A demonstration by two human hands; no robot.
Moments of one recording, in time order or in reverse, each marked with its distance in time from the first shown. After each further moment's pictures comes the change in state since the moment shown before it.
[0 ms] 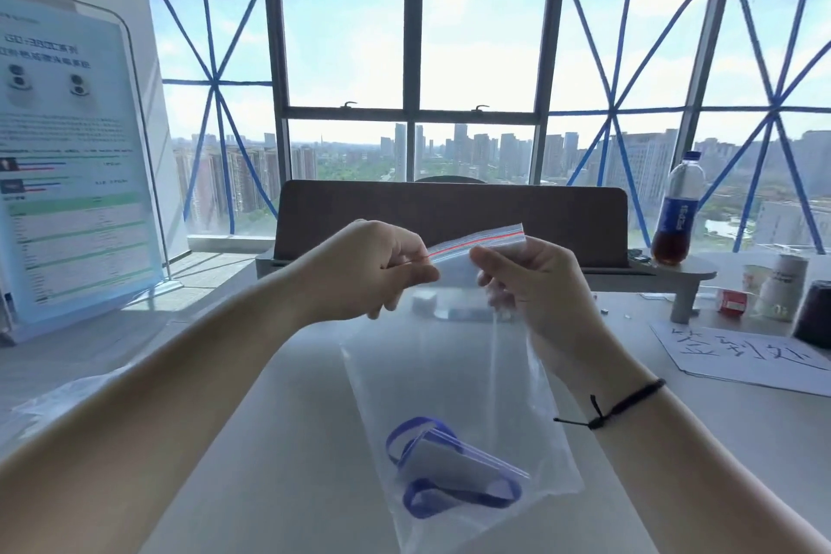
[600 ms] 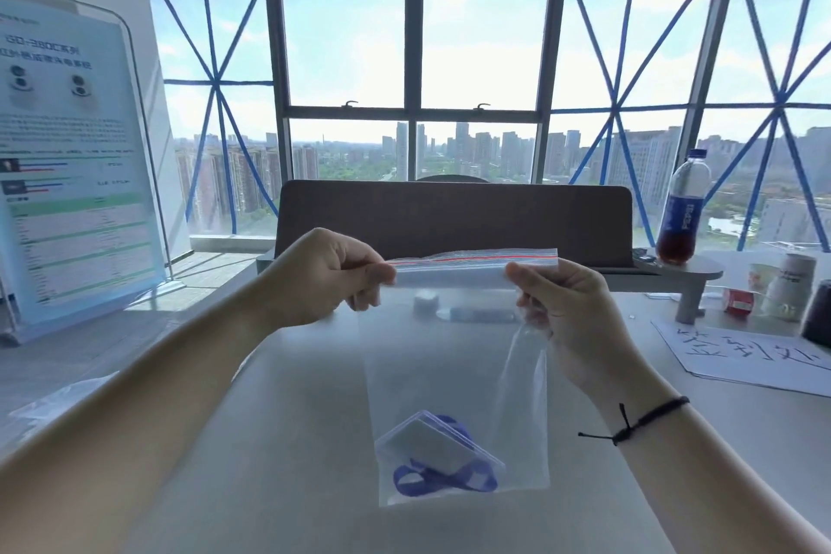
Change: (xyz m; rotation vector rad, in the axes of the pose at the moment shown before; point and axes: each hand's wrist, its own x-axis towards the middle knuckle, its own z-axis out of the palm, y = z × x) left_hand -0.008 -0.047 -0.002 -0.308 0.129 -0.035; right_hand 0.003 0.024 -0.029 0.039 0.086 0.082
